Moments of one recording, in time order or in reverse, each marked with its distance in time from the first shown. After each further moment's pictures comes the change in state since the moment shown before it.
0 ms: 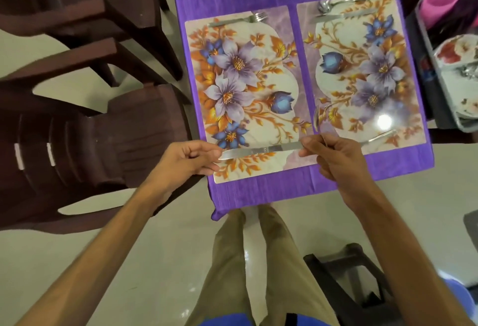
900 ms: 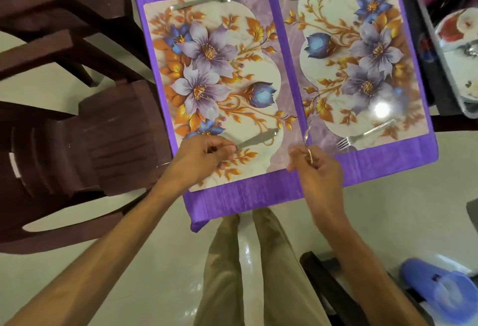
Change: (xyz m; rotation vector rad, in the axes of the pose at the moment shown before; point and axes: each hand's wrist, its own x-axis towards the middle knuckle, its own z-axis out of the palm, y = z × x) left_hand 0.066 -0.002 0.078 0.616 -0.002 0.069; right_hand 0.009 0.063 0.009 -0.164 0.294 0.015
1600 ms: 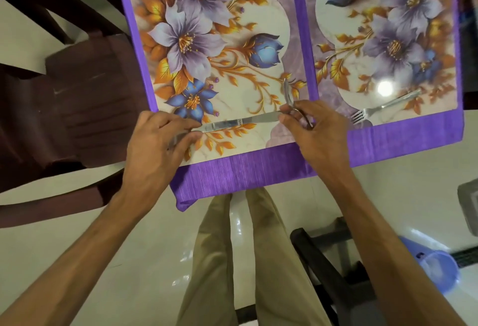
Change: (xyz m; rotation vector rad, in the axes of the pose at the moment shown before) left_hand -0.024 -0.073 0.017 0.433 0.464 0.263; right_hand 0.062 0.029 0.010 -0.412 -0.073 -0.408
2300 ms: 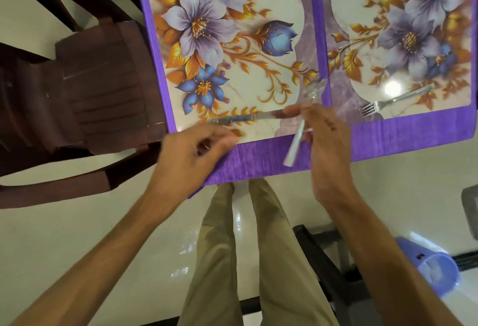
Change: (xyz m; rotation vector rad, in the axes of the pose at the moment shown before) left_hand -0.030 0.036 0.001 -0.410 -0.169 -0.120; right_hand -0.046 -0.030 0.005 0.613 0.006 0.306
